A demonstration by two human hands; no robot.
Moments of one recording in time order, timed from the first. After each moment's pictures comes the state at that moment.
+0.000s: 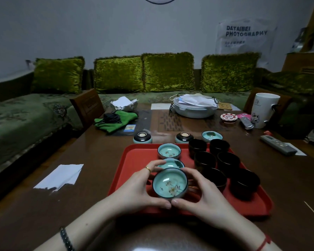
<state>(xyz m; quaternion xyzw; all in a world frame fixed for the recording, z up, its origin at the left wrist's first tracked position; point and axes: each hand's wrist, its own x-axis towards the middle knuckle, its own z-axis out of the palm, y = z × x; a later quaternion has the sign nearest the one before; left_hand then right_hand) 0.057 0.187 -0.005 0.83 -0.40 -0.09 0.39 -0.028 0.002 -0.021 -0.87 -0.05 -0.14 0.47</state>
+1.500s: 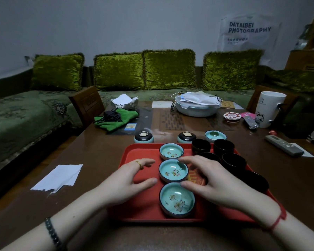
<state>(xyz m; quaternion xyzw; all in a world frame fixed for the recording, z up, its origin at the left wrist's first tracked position) 0.087 0.209 0.000 0.87 -0.39 0.01 0.29 -0.007 -0.015 0.026 -0.95 -0.14 -0.12 0.25</state>
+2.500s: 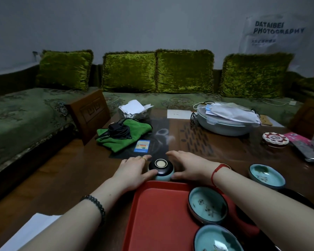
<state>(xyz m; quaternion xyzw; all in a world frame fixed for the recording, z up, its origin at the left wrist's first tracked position) 0.305 0.184 -0.023 0.96 -0.26 -0.01 0.13 0.274 -0.012 0.001 -0.98 -0.12 0.06 0.11</state>
